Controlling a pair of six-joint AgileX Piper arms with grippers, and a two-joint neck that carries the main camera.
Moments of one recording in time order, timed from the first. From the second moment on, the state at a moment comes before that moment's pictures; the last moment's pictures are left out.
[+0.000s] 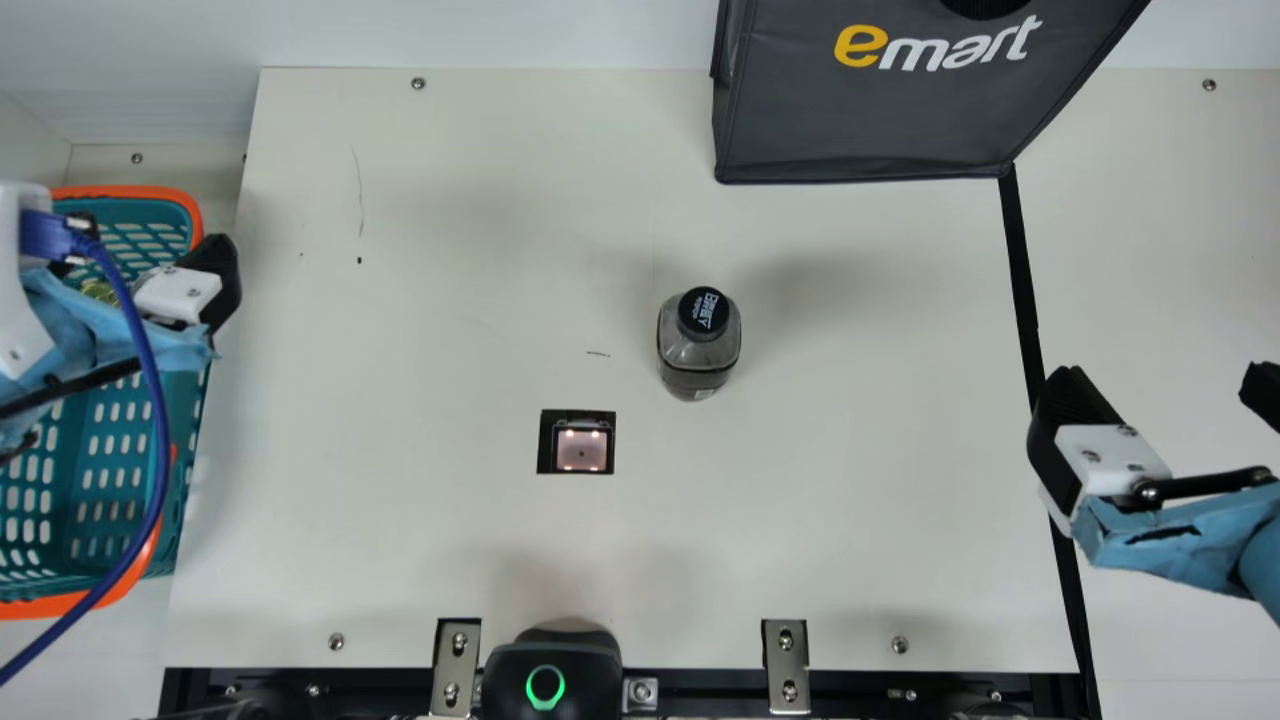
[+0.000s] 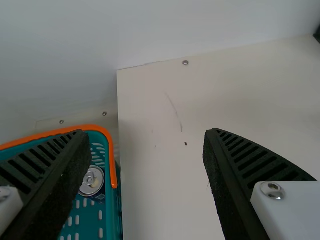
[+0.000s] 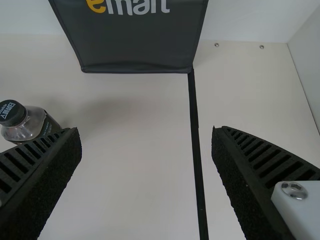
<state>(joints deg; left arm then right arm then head) 8.7 57.0 -49.9 -20.8 34.9 32.2 0.6 42.7 -69.8 -0.8 69.3 -2.2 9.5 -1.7</state>
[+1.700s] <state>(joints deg) 9.7 55.7 -49.8 -20.5 35.3 32.1 1.0 43.1 -69.8 -1.2 69.4 -2.2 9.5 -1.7</state>
